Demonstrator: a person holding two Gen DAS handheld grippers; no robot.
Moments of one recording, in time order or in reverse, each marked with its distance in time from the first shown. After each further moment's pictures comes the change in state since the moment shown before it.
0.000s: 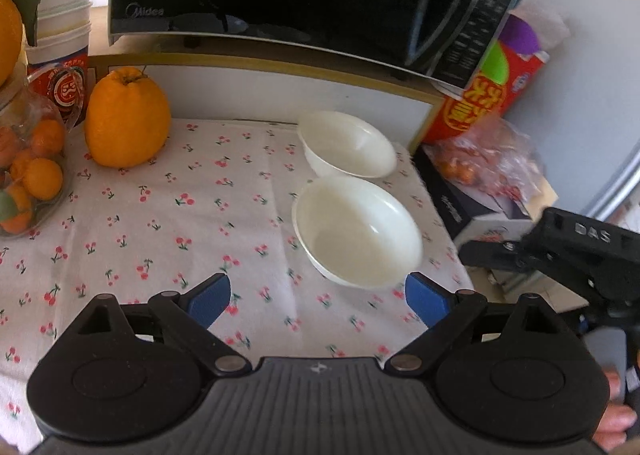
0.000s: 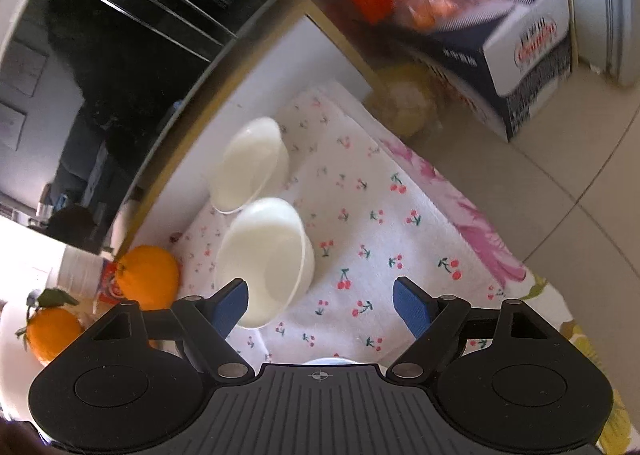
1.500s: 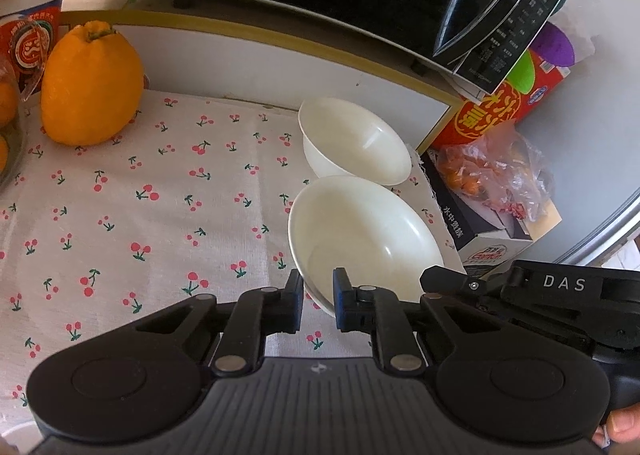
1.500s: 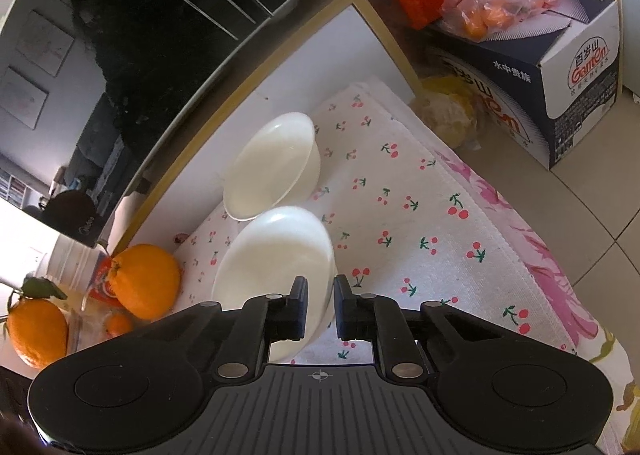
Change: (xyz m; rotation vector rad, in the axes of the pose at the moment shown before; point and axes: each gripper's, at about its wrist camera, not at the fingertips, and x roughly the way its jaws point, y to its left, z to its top) left arm 0.046 0.004 0.013 -0.083 0.031 -0.060; right arm 0.039 0.019 0.004 -0.120 -0.049 0.042
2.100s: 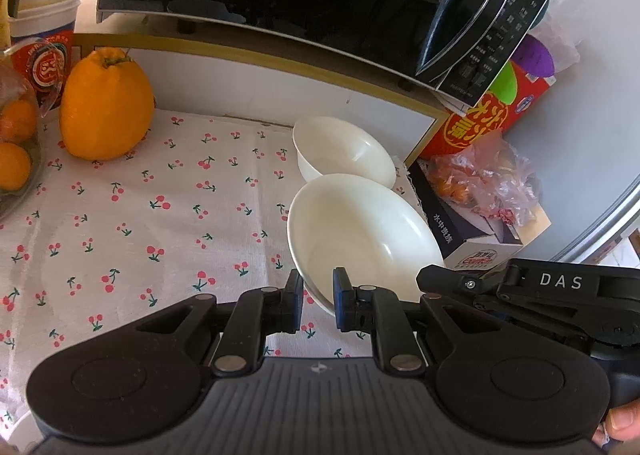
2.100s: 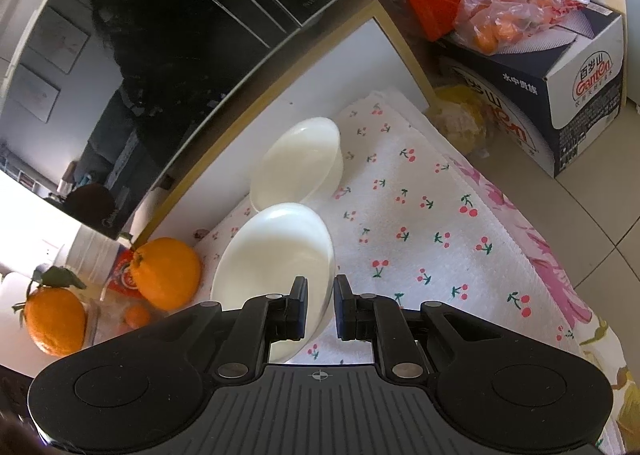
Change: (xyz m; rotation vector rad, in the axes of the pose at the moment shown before) left arm -0.030 -0.004 -0.004 0.011 -0.038 -0.004; right arm -0.023 0.014 -0.007 -0.027 -0.014 0.029
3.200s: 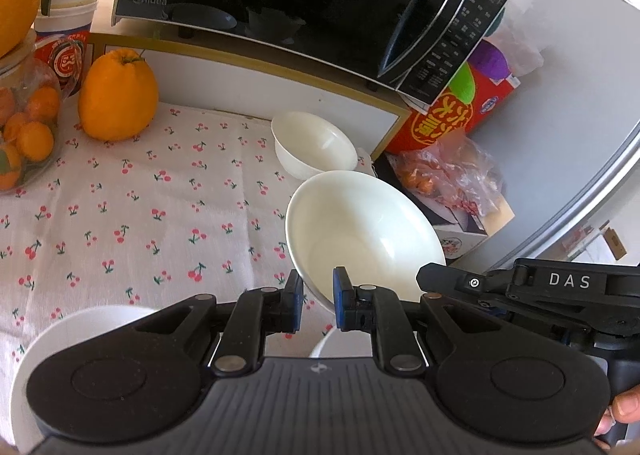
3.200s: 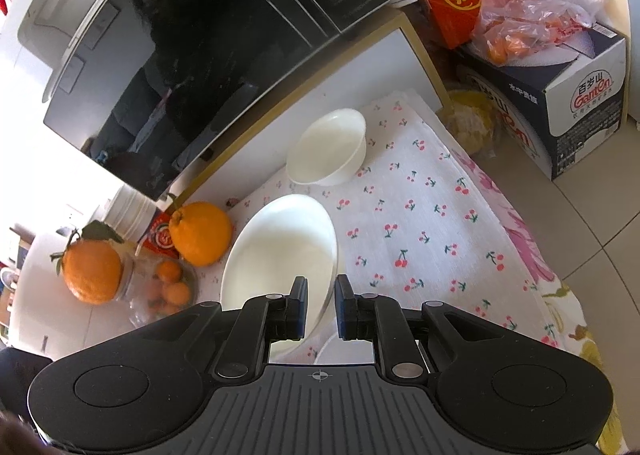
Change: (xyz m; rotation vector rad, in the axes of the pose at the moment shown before) left arm -0.049 -0.008 -0.024 -0.011 -0.001 -0.068; right arm -0.061 0.011 -0.020 -0.082 0.041 0.024
